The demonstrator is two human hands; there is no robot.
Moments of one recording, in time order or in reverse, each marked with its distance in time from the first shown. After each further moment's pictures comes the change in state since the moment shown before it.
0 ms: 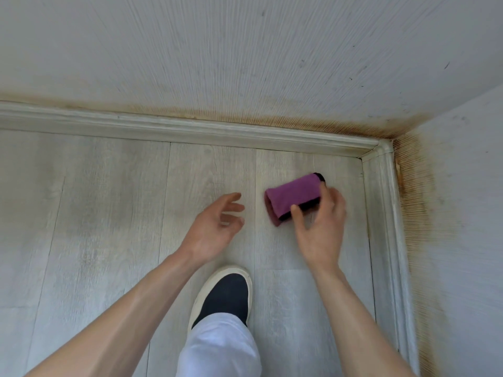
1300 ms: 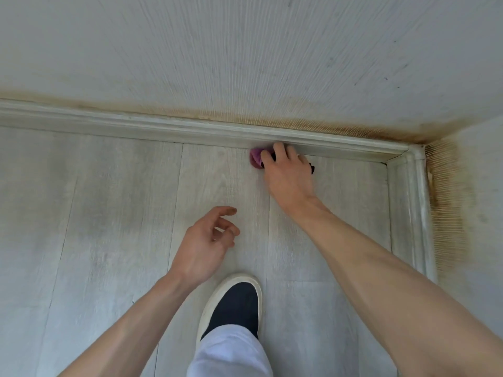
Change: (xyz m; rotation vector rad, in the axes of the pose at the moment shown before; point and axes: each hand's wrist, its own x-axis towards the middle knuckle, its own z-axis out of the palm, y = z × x) left_hand -0.013 -0.014 -0.015 -0.020 0.115 -0.103; right_hand 0.093 -0.083 0.070 -0.584 -0.095 -0.781
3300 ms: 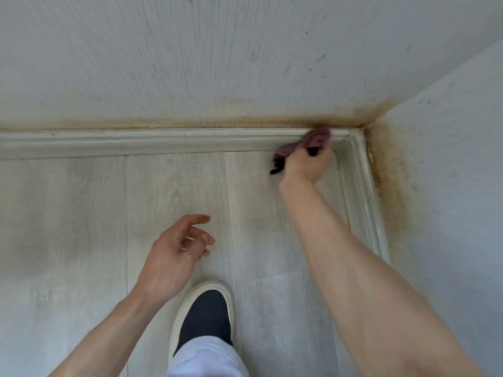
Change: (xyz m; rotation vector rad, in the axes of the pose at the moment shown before) left_hand -0.001 0.019 0.015 -0.048 -0.081 0.004; right_hand -0.005 0.070 -0.025 1.353 0.756 1.448
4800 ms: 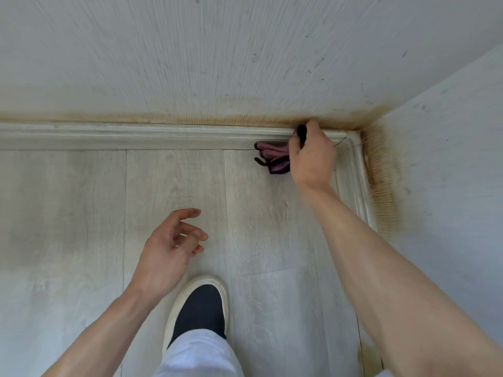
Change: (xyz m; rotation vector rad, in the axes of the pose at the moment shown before) left_hand -0.008 0.001 0.001 -0.066 0.082 -0.020; right_hand 0.020 -0.024 -0.036 -0.981 -0.297 -0.872
